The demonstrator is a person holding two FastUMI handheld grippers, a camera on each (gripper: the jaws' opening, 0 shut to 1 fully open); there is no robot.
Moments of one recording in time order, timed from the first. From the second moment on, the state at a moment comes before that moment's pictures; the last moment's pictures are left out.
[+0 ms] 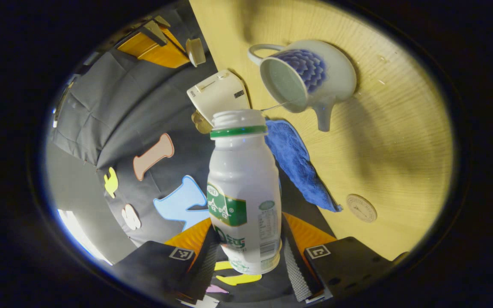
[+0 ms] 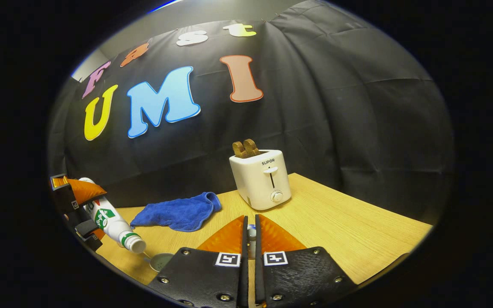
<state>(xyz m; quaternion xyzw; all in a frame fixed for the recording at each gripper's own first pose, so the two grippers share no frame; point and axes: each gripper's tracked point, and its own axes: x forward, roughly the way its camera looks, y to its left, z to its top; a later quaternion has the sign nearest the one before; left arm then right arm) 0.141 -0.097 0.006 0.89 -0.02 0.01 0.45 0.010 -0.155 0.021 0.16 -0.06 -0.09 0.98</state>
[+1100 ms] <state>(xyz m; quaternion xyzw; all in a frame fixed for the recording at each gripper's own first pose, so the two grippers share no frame) 0.109 -0.044 -0.009 0.61 0.03 -0.04 0.79 0.011 -0.104 0.034 0.17 -0.08 0.01 0.98</state>
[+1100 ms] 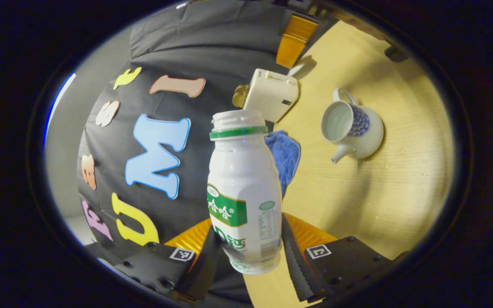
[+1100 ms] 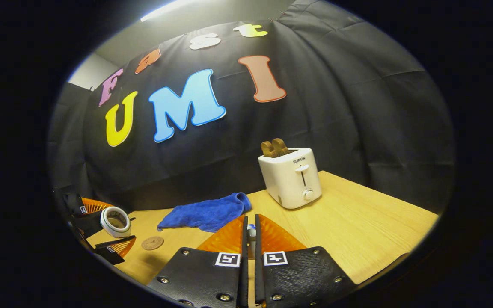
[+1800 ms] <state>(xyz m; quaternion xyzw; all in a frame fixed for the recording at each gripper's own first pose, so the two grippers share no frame) 0.092 0.008 -0.040 0.30 0.08 -0.01 0.95 0.012 -0.032 0.029 0.10 -0.07 0.11 0.99</state>
